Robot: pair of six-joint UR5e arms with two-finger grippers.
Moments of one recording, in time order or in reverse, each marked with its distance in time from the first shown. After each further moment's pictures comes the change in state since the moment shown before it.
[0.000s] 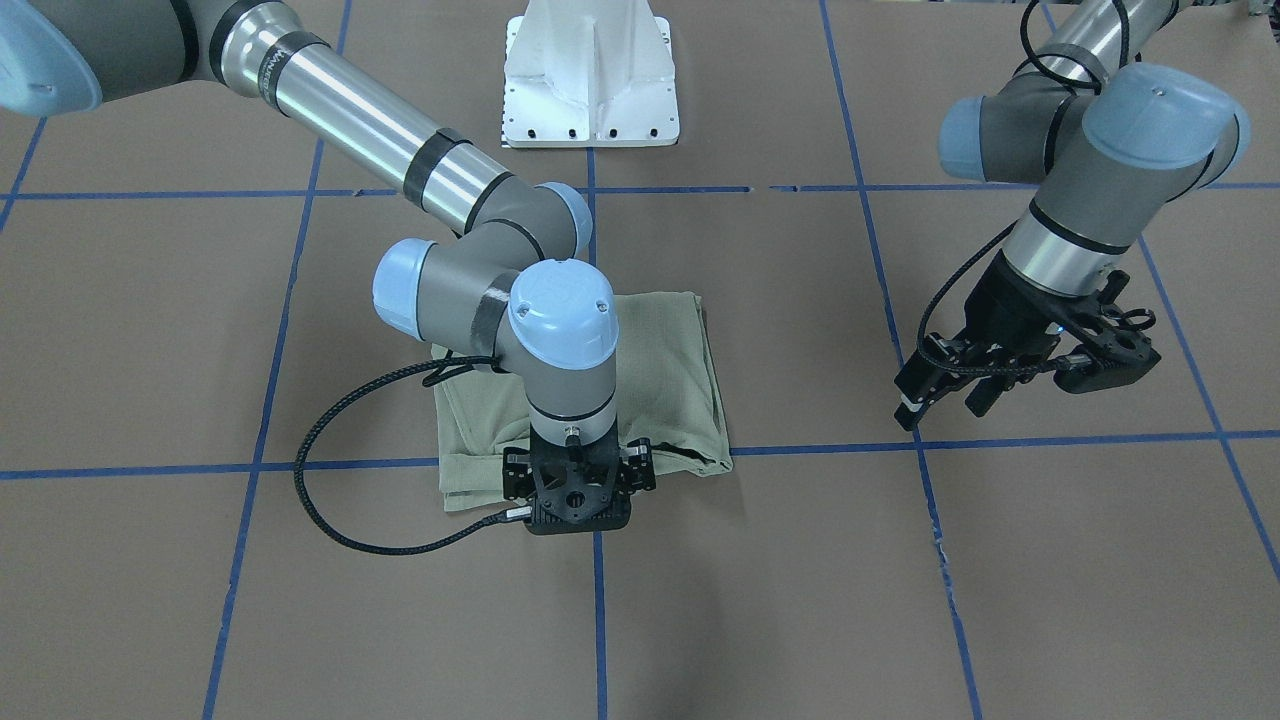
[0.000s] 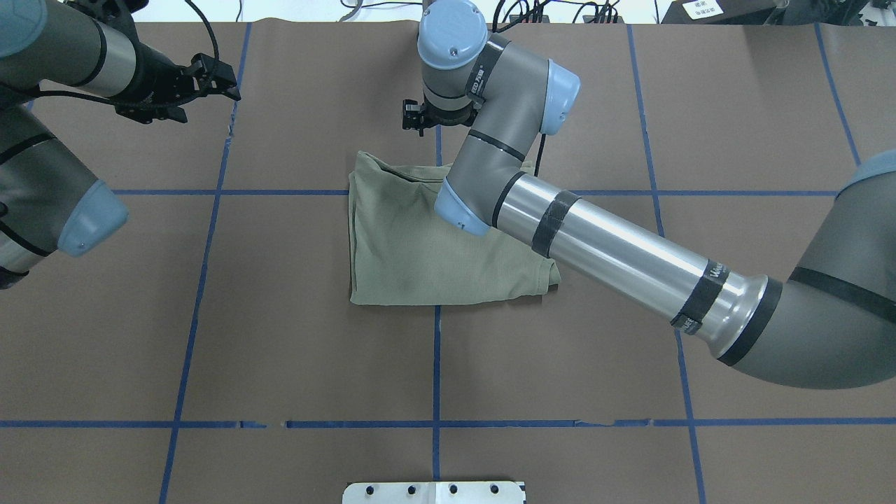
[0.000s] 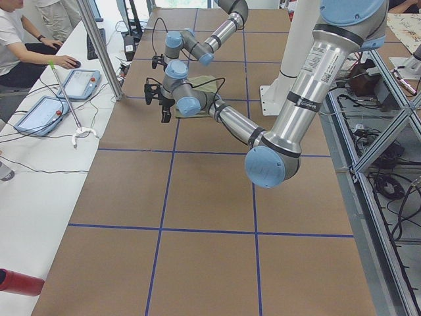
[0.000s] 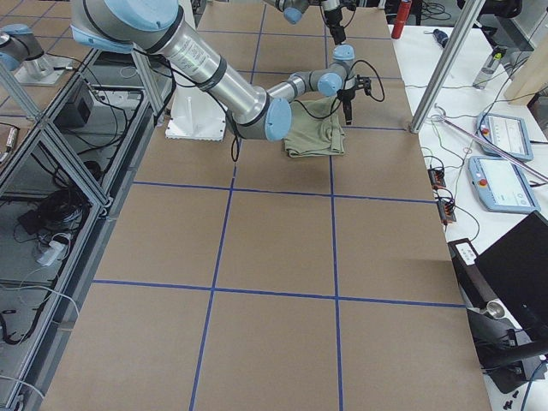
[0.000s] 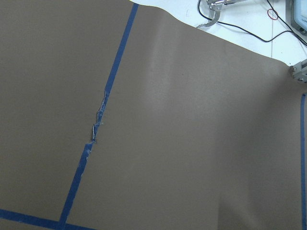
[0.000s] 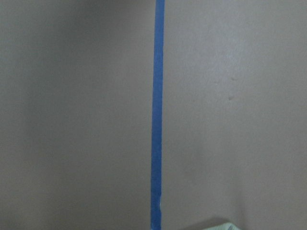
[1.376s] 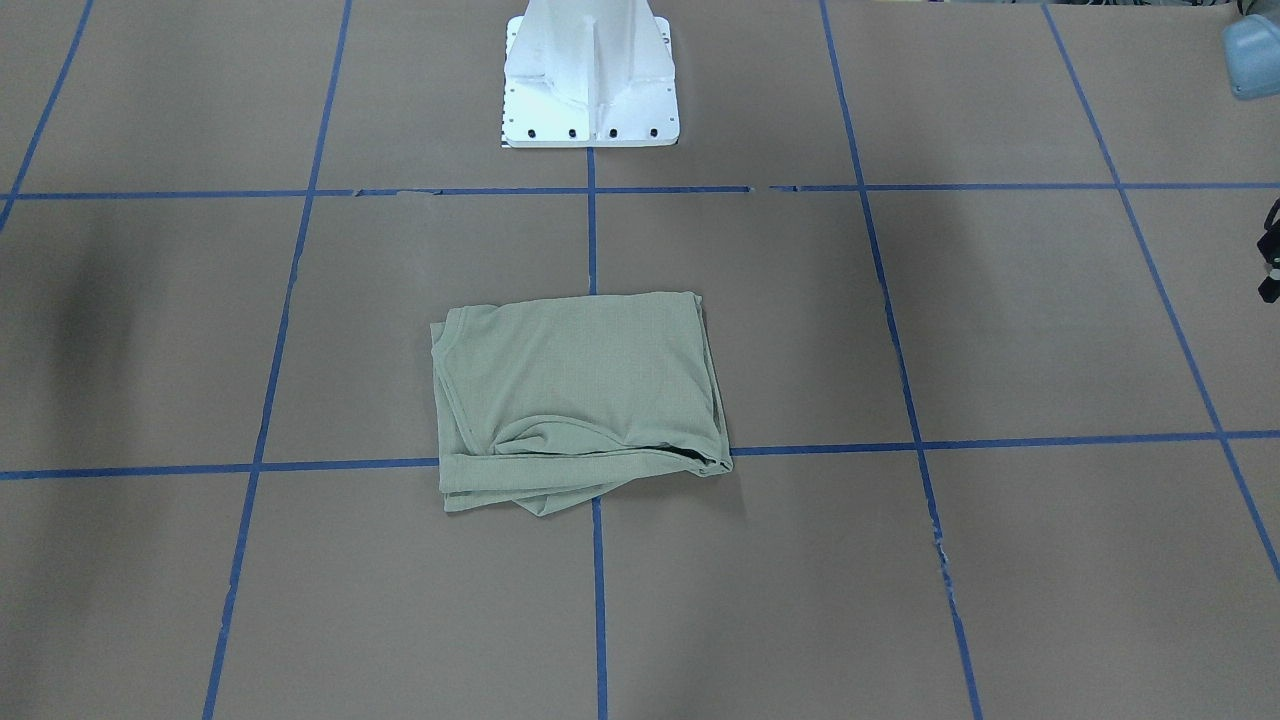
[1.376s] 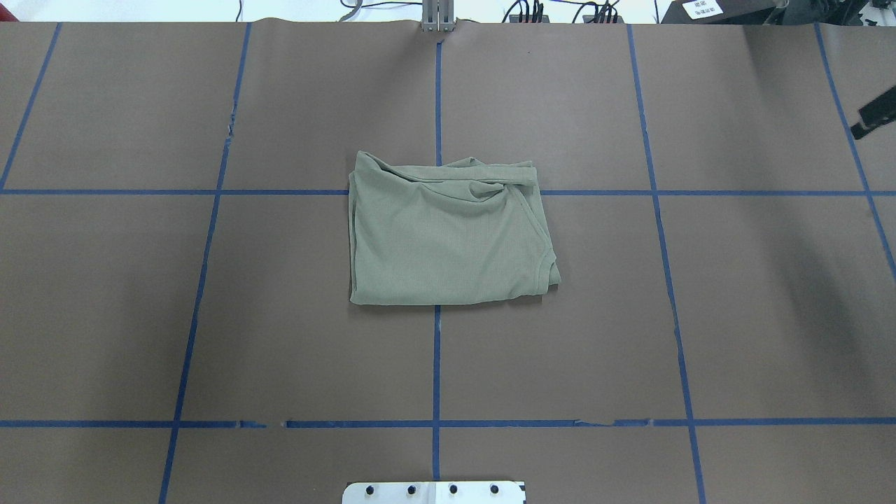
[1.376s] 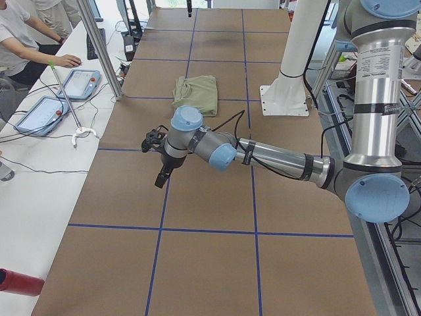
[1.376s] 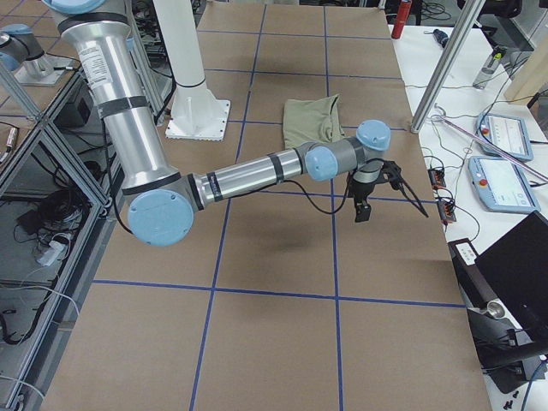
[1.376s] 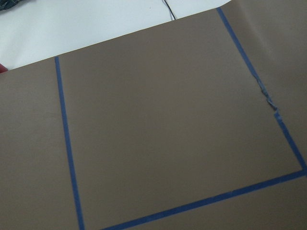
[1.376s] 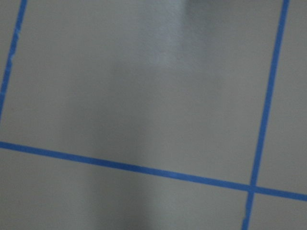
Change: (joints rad) left arm -0.414 0.454 -0.148 0.084 -0.150 1.038; right arm 0.676 -0.917 0.645 -0.283 0.486 -0.903
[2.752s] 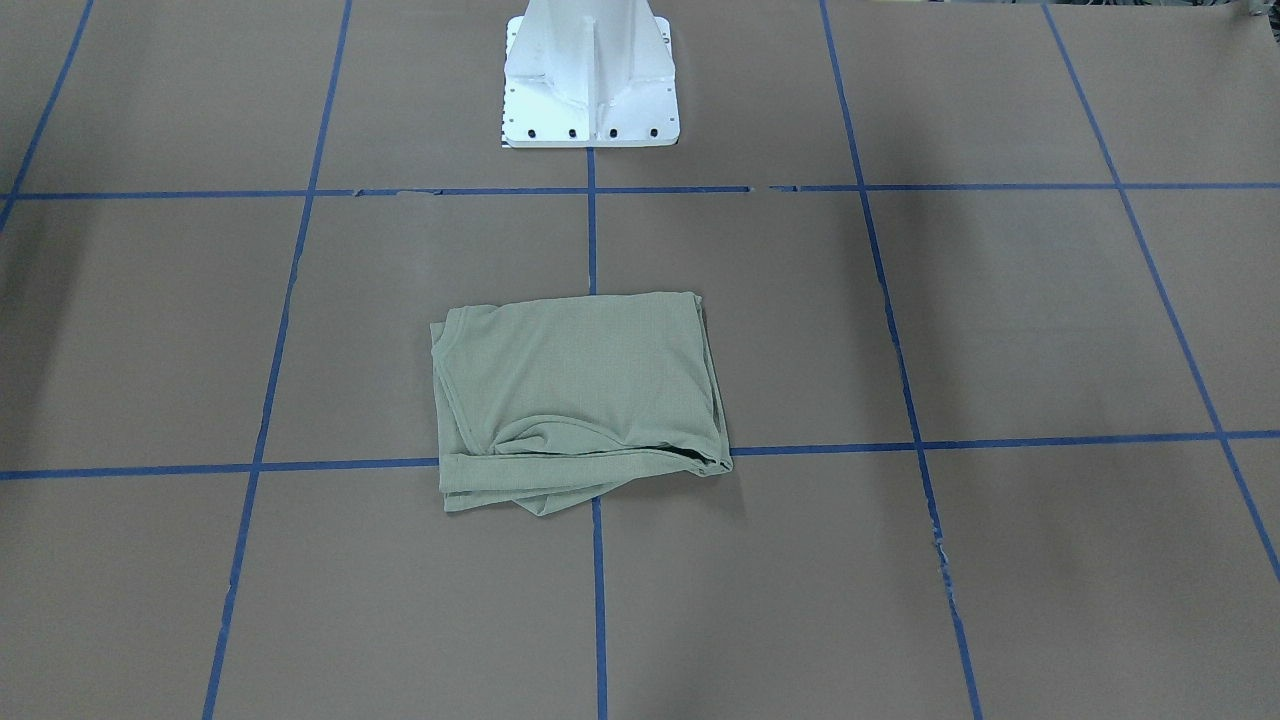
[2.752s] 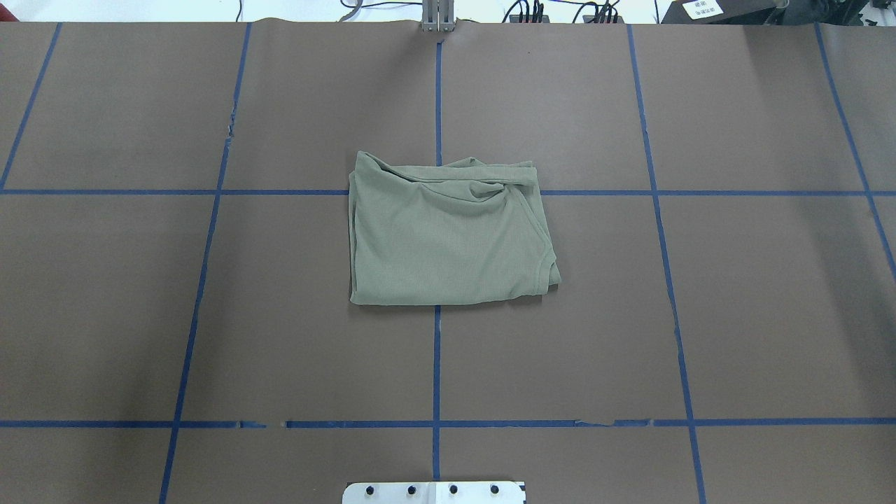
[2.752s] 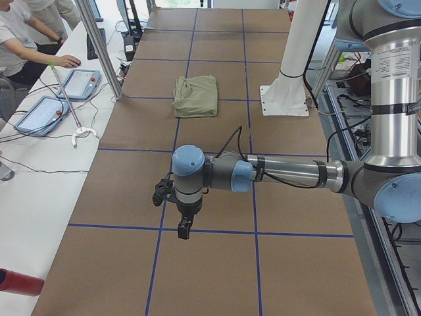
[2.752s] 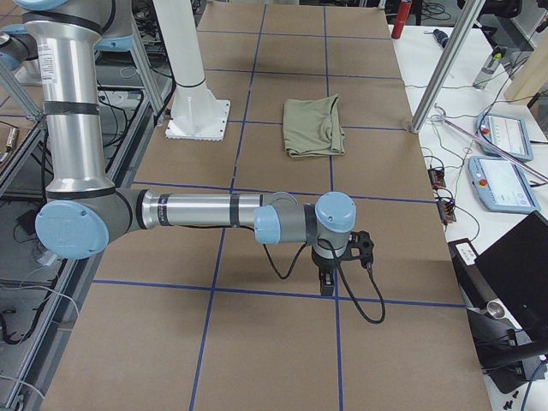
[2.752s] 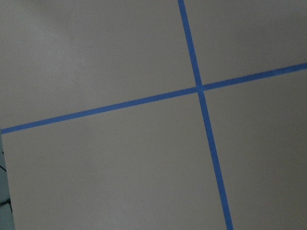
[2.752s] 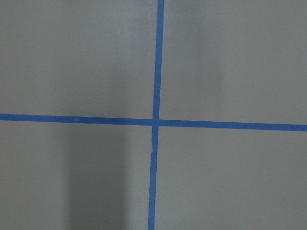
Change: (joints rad) left arm -0.147 0.078 0.071 0.376 -0.046 0.338; right arm 0.148 -0.151 -0.006 0.016 -0.007 -0.070
